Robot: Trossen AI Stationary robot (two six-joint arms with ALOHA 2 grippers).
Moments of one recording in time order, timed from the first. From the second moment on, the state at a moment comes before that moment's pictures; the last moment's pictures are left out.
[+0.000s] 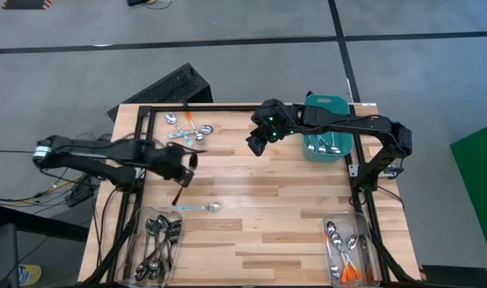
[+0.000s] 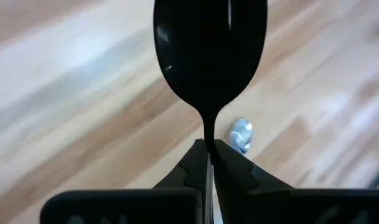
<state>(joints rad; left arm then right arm) 0.01 1.00 0.82 -0.89 -0.02 -1.04 -0.24 1.62 1.48 -0.59 -0.02 0.37</state>
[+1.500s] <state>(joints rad) -0.88 1.10 0.83 -0.69 -0.08 -2.10 -0.15 1.72 1.48 -0.54 -0.22 0.23</state>
